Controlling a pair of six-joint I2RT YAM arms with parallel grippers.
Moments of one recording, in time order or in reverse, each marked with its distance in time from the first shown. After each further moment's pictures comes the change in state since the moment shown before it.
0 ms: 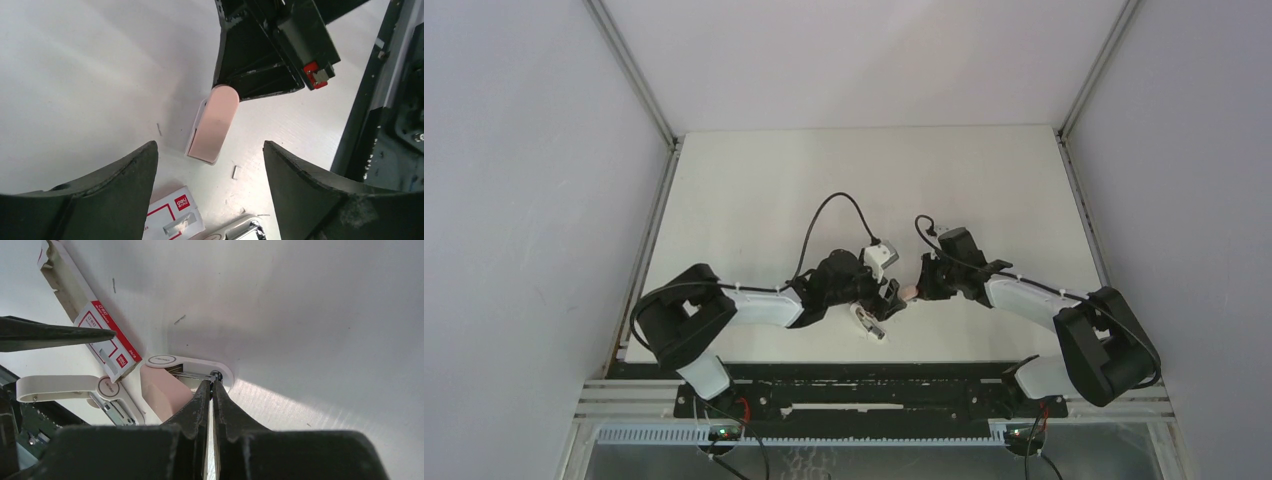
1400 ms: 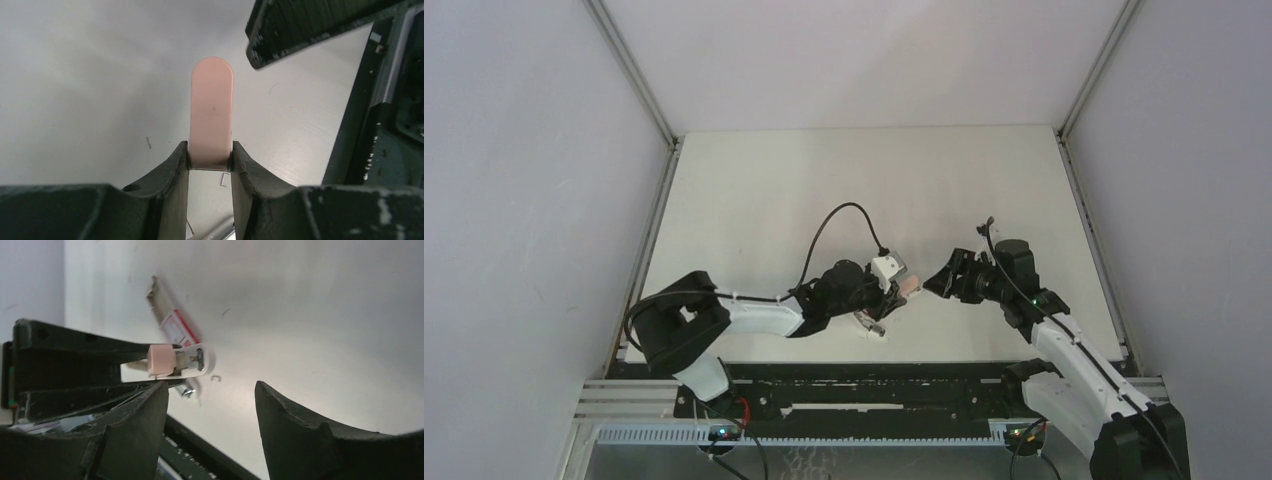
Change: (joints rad) left arm -0.095 -0.010 -0.015 0.043 -0.095 0.116; right arm -0.222 -0.491 -0.133 -0.108 -0.188 0.085
